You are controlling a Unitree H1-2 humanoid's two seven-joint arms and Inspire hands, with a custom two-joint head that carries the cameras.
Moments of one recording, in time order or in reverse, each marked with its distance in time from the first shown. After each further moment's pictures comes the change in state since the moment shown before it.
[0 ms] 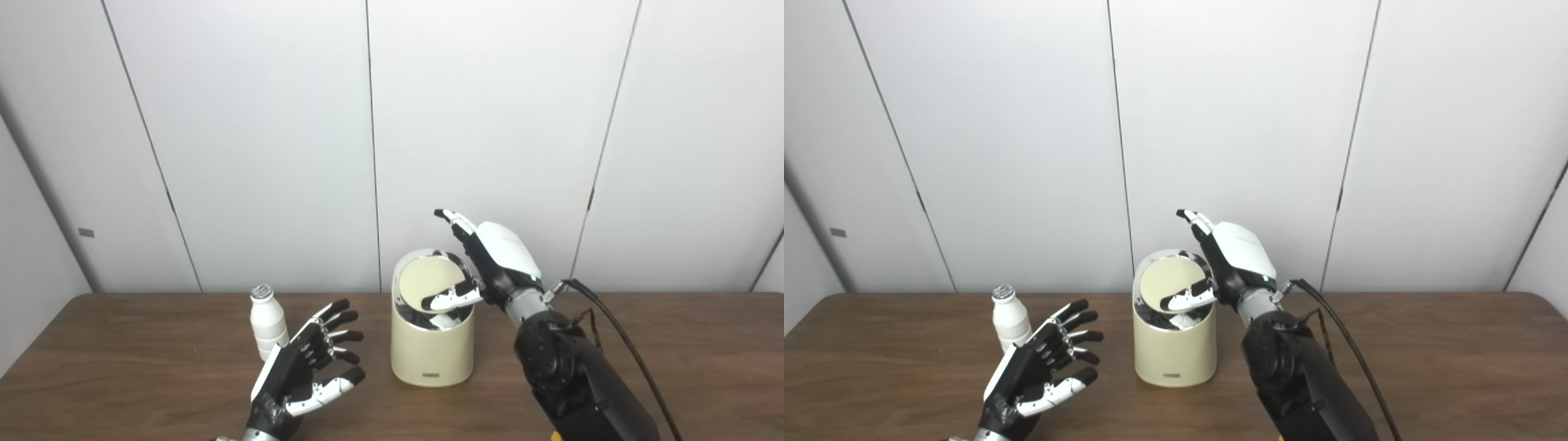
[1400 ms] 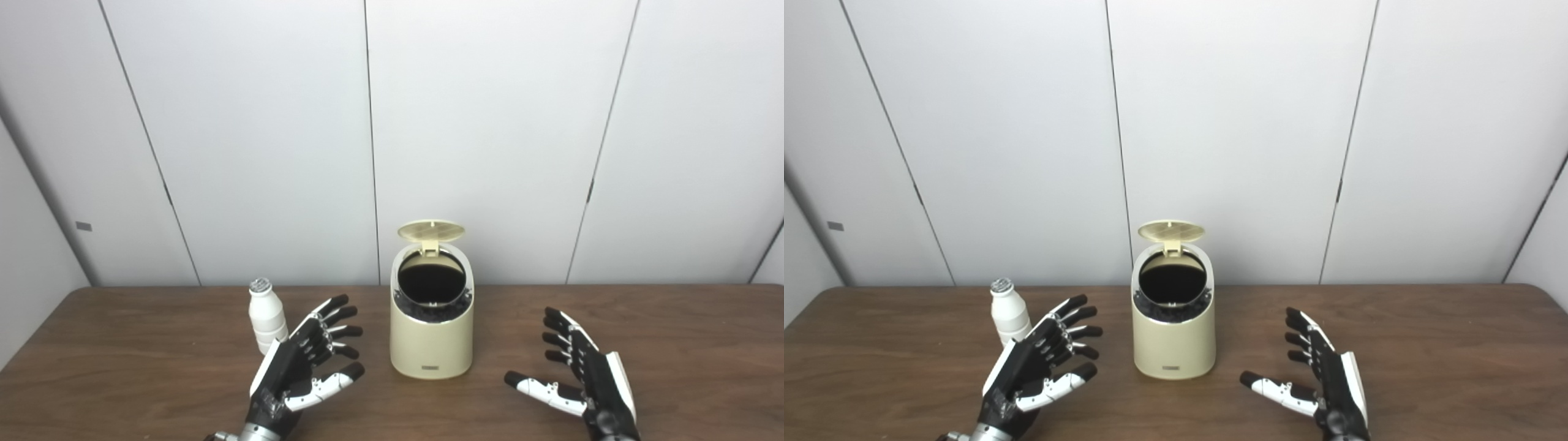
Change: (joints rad) left arm 0.016 0.003 0.000 -0.027 0.005 0.014 0.007; right arm 0.515 0.128 -0.368 -0.086 0.455 -0.353 -0.231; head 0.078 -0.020
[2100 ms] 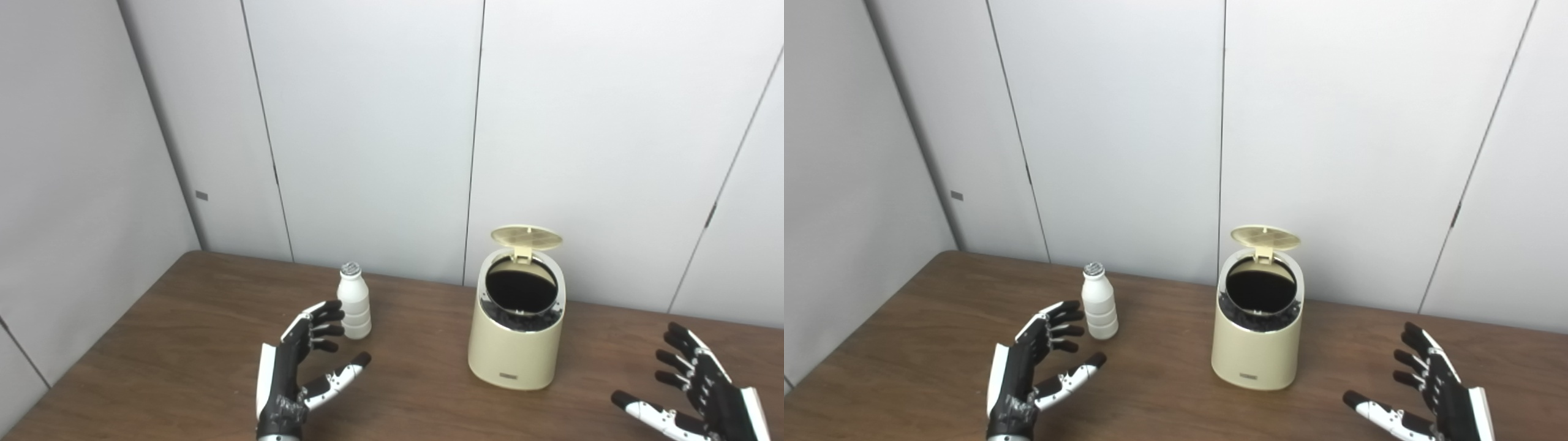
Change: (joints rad) left arm 0.192 -0.120 0.174 -0.310 0.473 0.115 0.512; right arm 0.003 -0.045 -0.034 -0.101 0.081 0.078 0.036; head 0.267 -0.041
